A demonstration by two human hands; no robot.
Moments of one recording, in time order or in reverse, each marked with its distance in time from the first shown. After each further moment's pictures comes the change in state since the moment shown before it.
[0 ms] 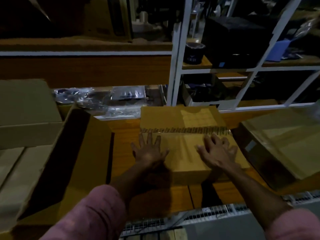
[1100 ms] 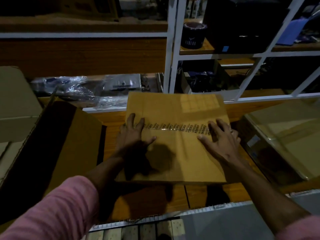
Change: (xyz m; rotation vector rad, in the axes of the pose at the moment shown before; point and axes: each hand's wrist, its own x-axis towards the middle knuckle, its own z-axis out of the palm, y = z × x) left_hand 0.048 -0.041 0.000 -0.065 0.317 0.061; right_hand 0.031 0.027 -0.003 0.211 0.202 -0.077
